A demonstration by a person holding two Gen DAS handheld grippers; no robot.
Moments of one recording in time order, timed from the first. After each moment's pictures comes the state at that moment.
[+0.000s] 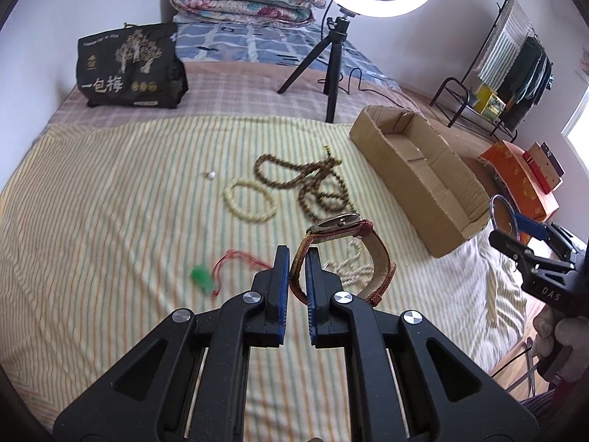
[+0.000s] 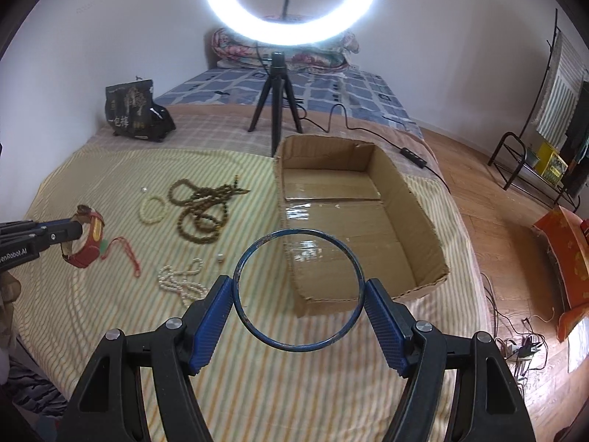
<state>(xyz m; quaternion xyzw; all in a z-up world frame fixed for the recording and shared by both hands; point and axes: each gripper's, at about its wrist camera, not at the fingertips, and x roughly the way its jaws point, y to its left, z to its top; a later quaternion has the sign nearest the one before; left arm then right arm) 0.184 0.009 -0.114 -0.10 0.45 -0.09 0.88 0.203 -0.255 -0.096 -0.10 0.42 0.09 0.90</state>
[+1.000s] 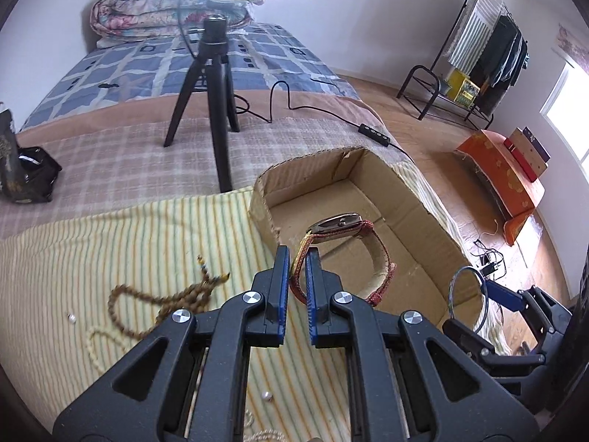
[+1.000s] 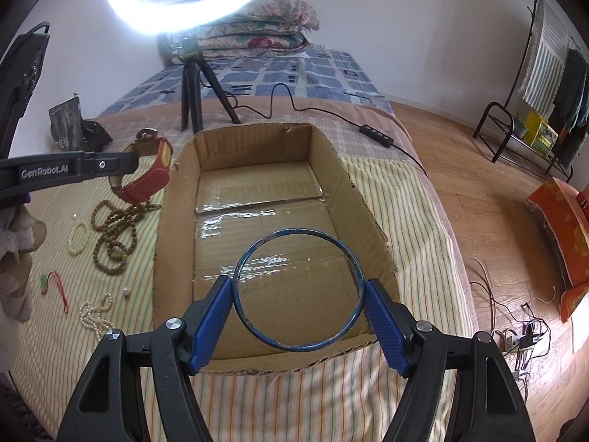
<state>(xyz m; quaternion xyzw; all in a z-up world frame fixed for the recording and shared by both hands) 0.352 -0.128 -0.115 -0.07 0.45 -0.15 0.88 0.290 -0.326 -0.128 -0.06 0.45 0.05 0.89</state>
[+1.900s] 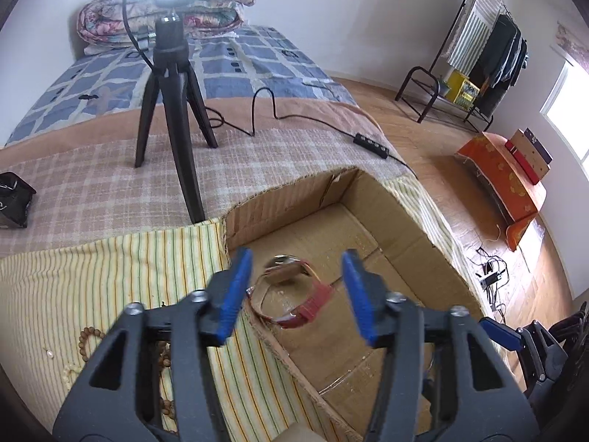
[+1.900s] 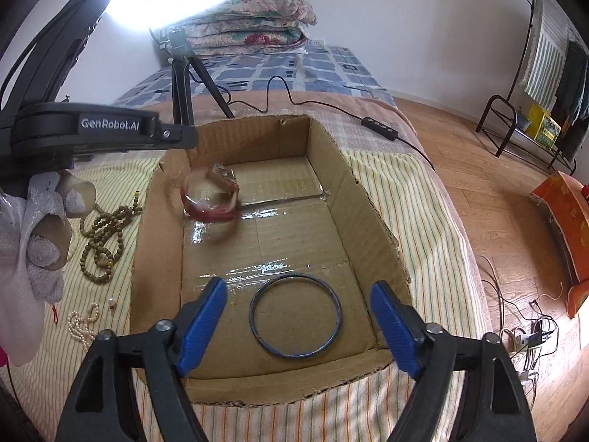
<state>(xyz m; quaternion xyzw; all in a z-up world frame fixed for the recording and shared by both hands) 0.387 -0.158 -0.122 -0.07 0.44 -0.16 0.88 0.304 -0.323 -0.143 -0.06 0.45 0.06 0.89</state>
